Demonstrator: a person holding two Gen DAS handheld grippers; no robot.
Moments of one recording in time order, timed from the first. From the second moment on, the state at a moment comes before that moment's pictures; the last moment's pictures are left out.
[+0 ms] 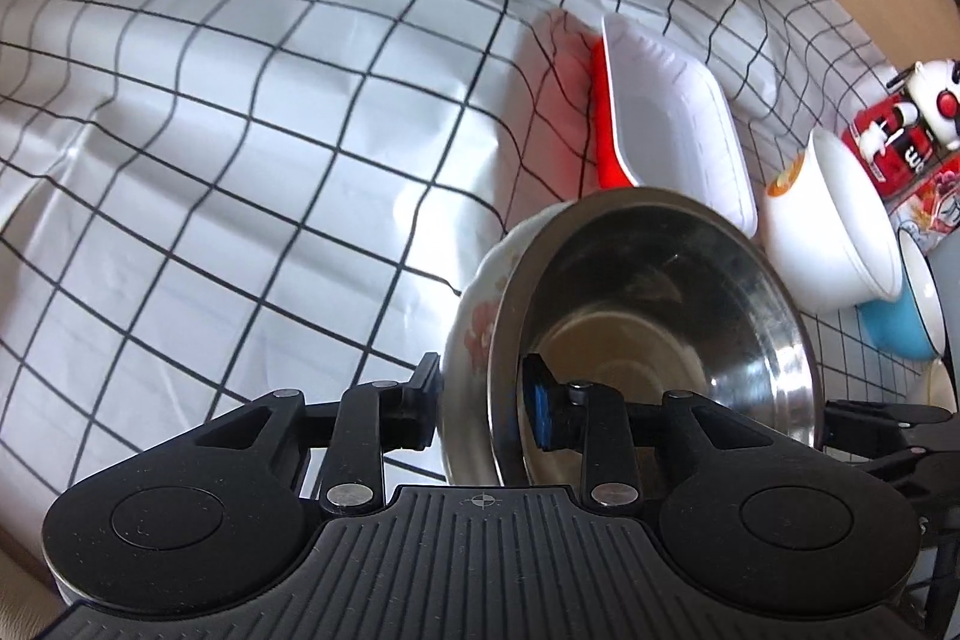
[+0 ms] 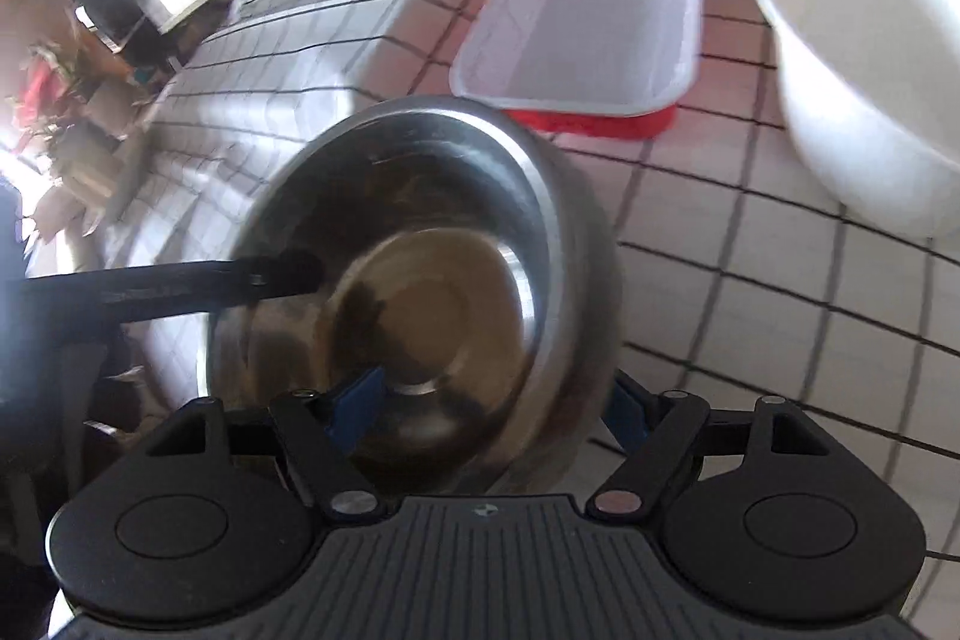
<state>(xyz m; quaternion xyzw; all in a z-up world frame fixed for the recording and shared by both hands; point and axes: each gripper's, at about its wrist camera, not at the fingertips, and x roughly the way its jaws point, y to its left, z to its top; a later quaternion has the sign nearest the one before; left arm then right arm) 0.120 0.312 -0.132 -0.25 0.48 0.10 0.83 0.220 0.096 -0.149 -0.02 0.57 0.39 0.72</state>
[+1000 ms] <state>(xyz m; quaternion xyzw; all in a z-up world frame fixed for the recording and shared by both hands) 0.148 0.258 -0.135 -0.26 0.50 0.06 0.82 0.228 0.030 -0.145 0.01 0.56 0.36 0.75</state>
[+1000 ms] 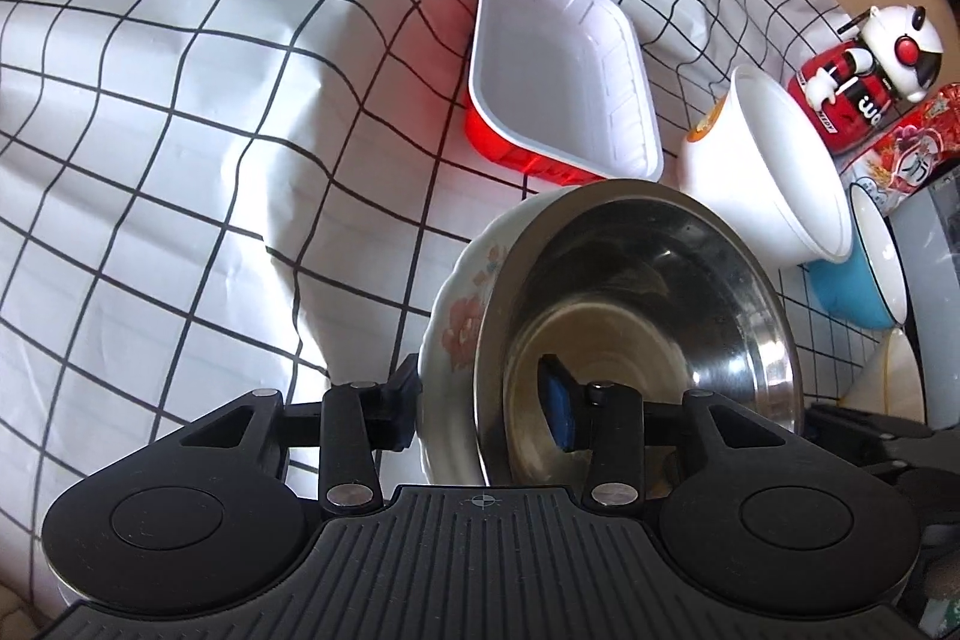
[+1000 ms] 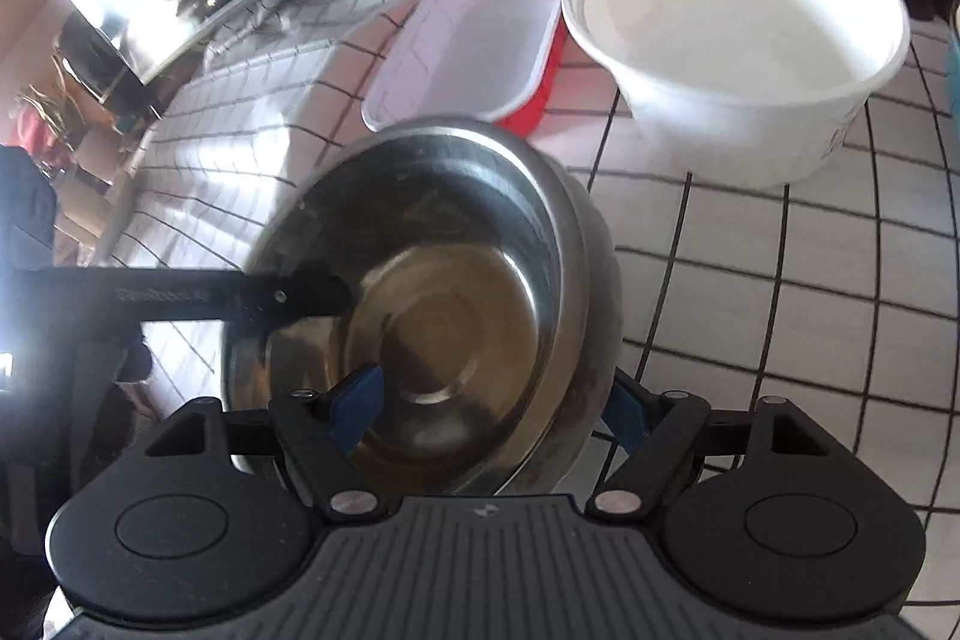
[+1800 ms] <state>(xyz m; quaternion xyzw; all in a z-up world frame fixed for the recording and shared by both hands) 0.186 0.211 -0.140 -0.26 0.52 -0.04 0.81 0.221 -0.025 -0.150 0.06 0.56 0.28 0.78</state>
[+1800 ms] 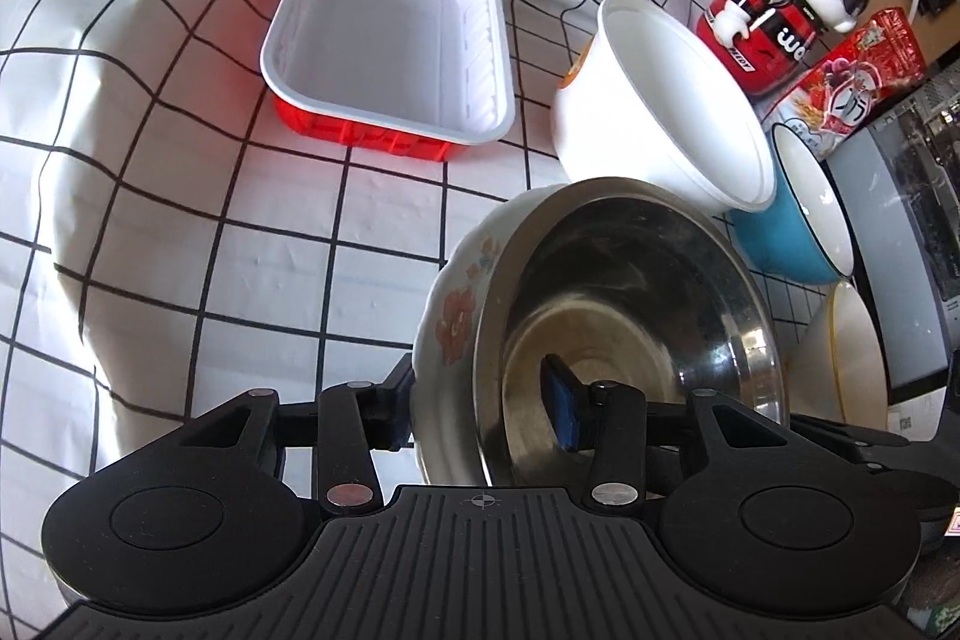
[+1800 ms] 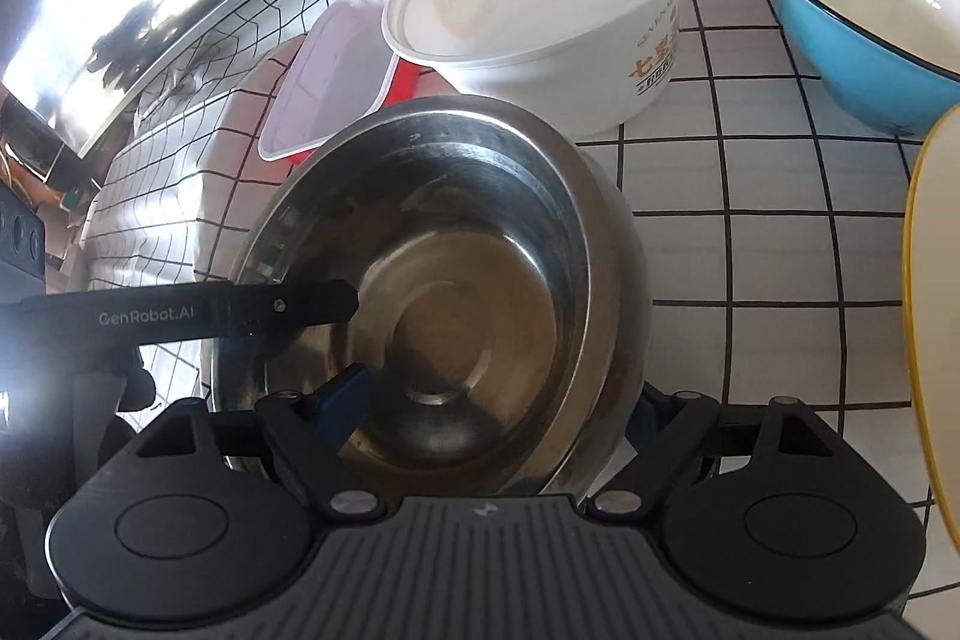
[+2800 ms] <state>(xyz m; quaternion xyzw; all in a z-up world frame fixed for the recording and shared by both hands) 0.199 0.066 -0.051 -0.19 0.44 -0.13 0.87 0.218 -0.217 -0.089 0.01 0.41 0.09 0.91</state>
